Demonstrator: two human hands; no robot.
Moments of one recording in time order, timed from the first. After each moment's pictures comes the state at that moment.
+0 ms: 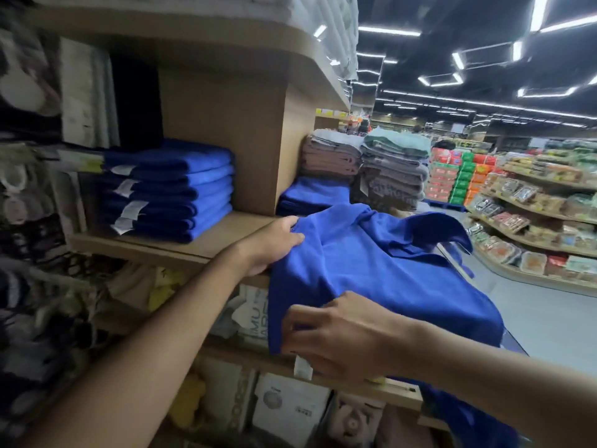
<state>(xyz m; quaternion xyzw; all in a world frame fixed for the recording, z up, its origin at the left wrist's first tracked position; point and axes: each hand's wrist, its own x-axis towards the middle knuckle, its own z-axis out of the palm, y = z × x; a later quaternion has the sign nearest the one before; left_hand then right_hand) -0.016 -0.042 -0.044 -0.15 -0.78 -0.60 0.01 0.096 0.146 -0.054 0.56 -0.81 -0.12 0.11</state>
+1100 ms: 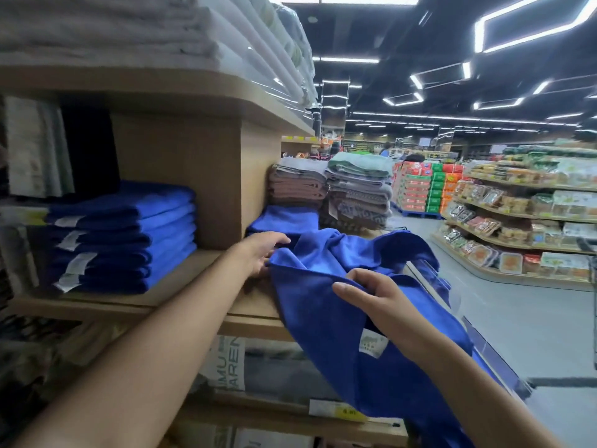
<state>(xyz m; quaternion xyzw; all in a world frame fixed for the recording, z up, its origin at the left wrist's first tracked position) -0.099 0.005 -0.012 0.06 -0.72 -0.69 -0.11 0.055 0.219 -0.034 0.19 -0.79 0.58 0.06</state>
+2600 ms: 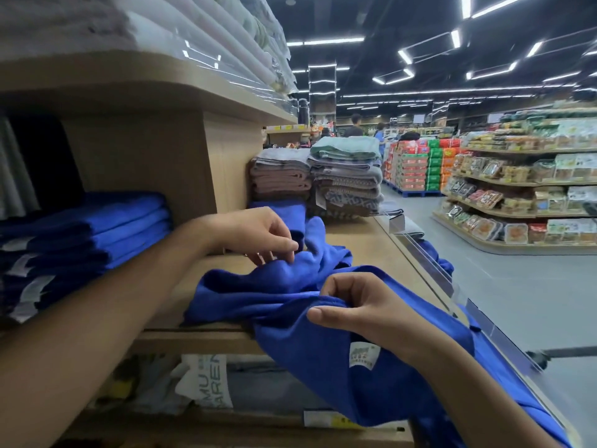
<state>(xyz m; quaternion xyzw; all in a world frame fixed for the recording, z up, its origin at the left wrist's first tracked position) -0.075 0.010 0.051 -0.28 -0.93 -0.23 -0.09 0.042 0.232 -0.043 0.28 -0.74 0.61 -0.01</state>
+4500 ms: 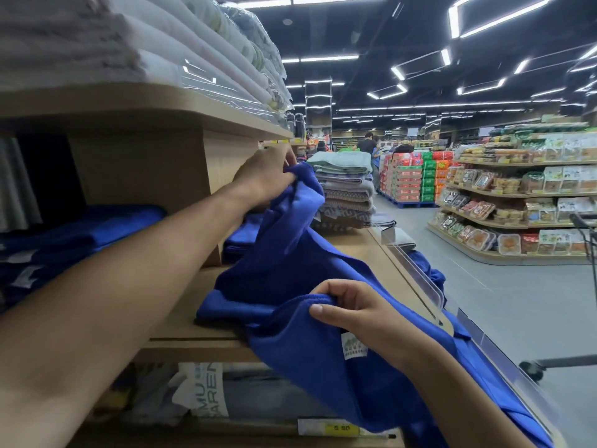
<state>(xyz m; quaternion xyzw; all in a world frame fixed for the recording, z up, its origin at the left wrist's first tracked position) -0.110 0.057 0.126 -0.19 -0.90 -0.24 0.30 0.048 0.233 -0.039 0.27 -0.70 0.66 -0.03</state>
